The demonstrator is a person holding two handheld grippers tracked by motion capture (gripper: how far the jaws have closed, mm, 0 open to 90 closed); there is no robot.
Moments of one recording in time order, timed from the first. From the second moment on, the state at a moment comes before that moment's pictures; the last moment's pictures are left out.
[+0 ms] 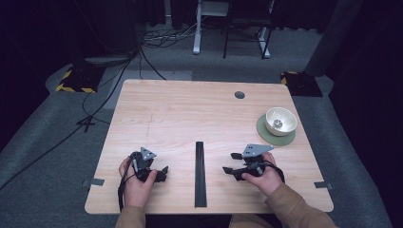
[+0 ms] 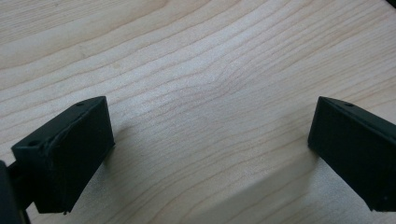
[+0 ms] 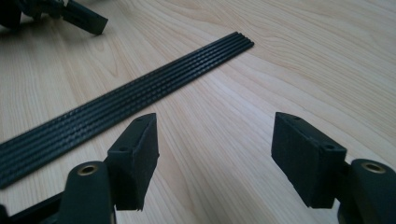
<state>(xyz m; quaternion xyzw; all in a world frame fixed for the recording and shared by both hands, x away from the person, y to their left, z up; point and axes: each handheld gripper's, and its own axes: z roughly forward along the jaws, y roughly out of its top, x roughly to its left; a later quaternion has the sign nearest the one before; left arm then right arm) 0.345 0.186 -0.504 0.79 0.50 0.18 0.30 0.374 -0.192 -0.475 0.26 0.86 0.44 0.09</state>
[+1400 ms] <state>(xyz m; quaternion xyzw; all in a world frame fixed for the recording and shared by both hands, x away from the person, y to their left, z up) 0.345 0.187 -0.503 0.79 0.50 0.18 0.30 0.368 -0.123 -0.503 0.24 0.88 0.41 0.10</state>
